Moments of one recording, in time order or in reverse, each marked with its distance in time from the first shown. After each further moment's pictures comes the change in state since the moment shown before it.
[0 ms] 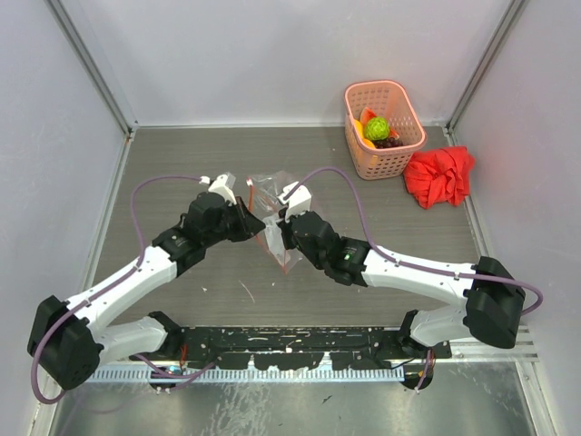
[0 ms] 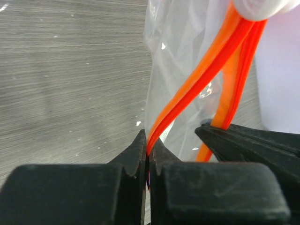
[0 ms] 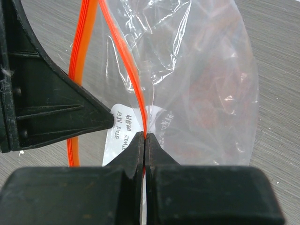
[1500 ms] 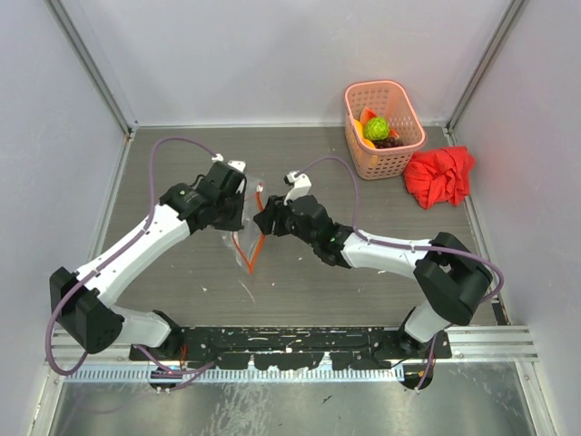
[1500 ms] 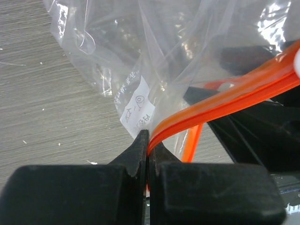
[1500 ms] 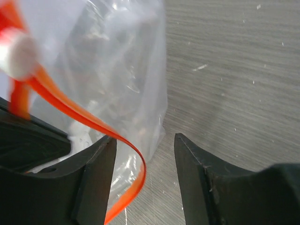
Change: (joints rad) left arm -0.012 0.230 0.509 -0.774 -0.235 0.318; right arm -0.177 0.241 -0.013 0.290 -0.345 0.368
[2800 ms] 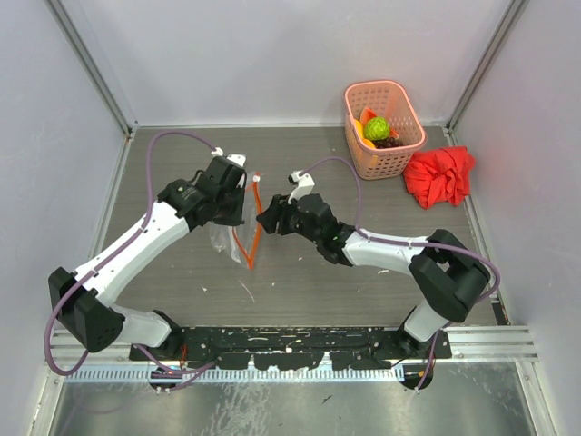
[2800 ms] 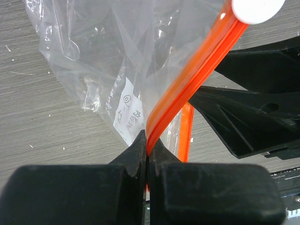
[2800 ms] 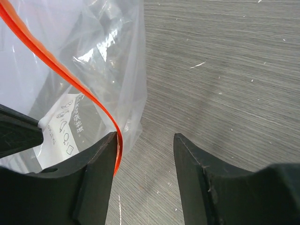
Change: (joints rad) left arm -0.008 0.022 0.063 -0.014 -0.024 0.010; right arm -0.053 0.016 -0.021 0.054 -0.072 -0.003
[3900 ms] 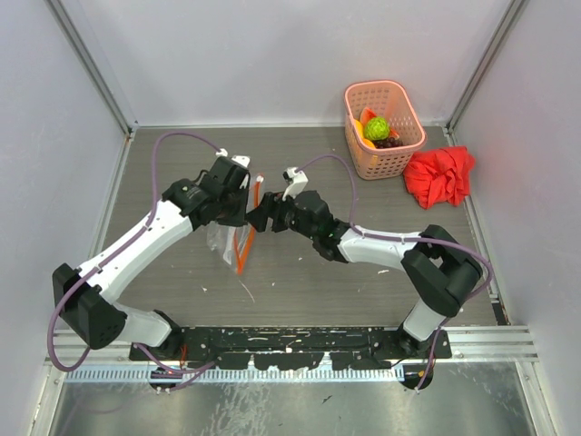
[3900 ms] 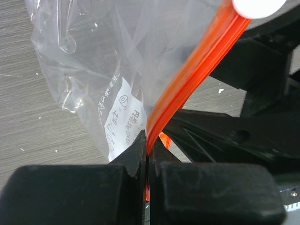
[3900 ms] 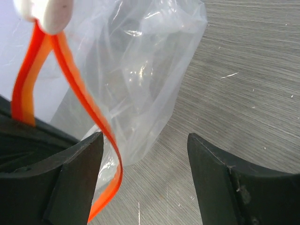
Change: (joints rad) left arm -0.006 0.021 0.000 0.012 0.026 -0.003; right arm 0.001 0.043 0.035 0.079 -0.105 0.035
